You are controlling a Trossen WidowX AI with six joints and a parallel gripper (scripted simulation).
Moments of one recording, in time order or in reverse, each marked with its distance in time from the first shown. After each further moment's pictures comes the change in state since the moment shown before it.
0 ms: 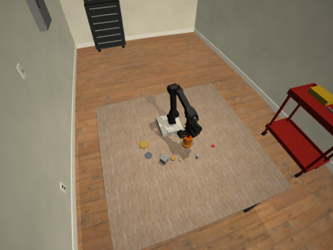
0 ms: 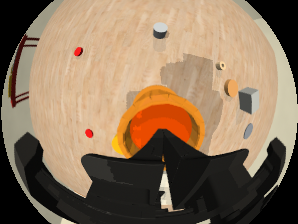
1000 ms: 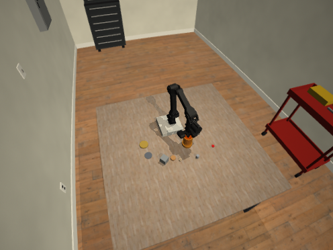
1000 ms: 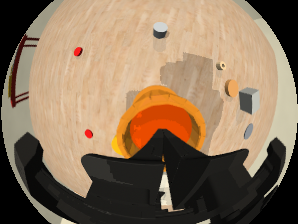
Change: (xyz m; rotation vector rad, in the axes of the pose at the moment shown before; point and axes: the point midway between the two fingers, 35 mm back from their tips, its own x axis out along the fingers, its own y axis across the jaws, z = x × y) arm 0.002 0.000 0.000 0.000 -0.002 -0.001
